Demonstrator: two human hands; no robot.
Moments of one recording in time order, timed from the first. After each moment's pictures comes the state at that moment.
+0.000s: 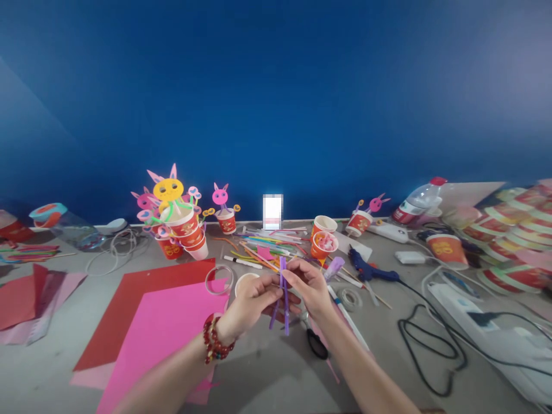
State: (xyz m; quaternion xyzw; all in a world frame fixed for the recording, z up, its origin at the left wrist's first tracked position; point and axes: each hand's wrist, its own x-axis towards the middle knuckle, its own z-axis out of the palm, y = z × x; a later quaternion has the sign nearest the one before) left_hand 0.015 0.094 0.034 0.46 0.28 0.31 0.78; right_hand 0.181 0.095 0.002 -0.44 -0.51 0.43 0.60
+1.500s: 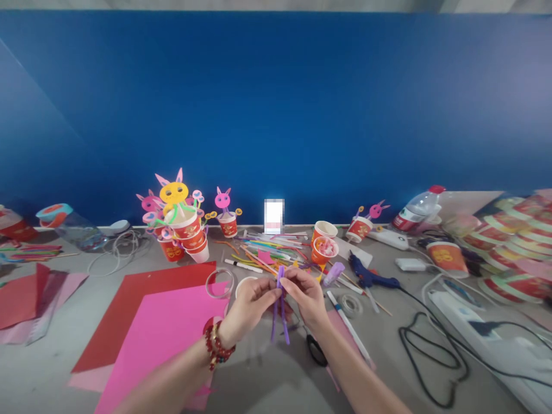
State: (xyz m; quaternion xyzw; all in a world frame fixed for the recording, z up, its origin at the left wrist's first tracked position) left_hand 0.015 0.096 0.024 0.50 0.33 0.35 0.72; right_hand 0.173 0.095 -0.011 -0.40 -0.52 0.43 0.63
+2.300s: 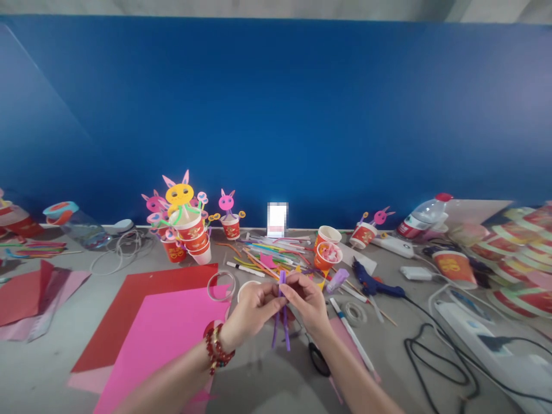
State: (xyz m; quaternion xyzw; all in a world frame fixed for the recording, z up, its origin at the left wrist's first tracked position) left_hand 0.012 0.102 0.011 0.58 0.32 0.34 0.67; right_hand 0.173 0.094 -0.018 -0.43 -0.58 0.36 0.59
